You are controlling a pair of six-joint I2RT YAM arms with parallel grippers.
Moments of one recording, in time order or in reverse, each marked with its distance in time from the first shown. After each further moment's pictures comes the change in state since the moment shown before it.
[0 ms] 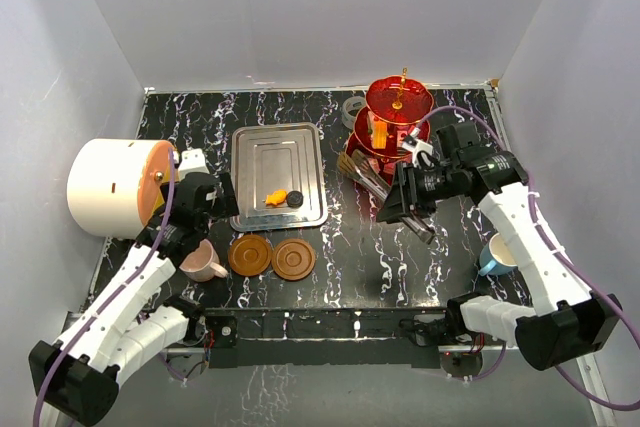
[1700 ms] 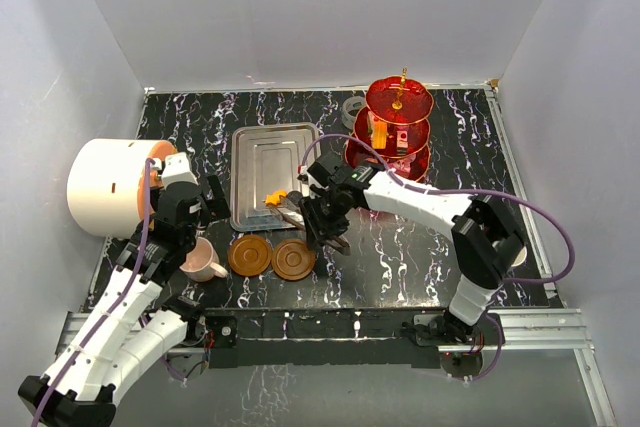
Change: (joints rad) left arm 0.000 -0.163 0.016 -0.051 -0.003 0.002; right arm 0.571 0.551 0.057 0.380 0.379 0.133
